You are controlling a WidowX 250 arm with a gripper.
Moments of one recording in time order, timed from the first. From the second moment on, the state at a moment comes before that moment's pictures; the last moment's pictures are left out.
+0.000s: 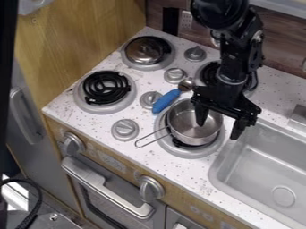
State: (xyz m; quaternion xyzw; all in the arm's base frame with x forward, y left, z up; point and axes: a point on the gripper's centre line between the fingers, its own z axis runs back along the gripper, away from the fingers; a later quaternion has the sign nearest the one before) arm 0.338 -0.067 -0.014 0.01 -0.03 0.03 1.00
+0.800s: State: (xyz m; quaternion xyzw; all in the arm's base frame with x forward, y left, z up) arm 0.343 -0.060 -0.071 0.03 0.00 0.03 1.00
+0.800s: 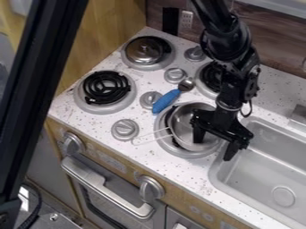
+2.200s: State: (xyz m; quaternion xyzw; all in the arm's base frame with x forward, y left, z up) arm 0.437 -0.064 -0.045 0.05 -0.19 0.06 0.98
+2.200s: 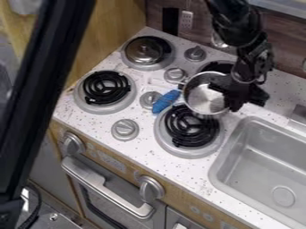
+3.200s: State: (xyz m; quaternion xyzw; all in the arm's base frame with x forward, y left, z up) arm 0.525 -0.053 -0.056 0.08 -0.25 0.00 0.96
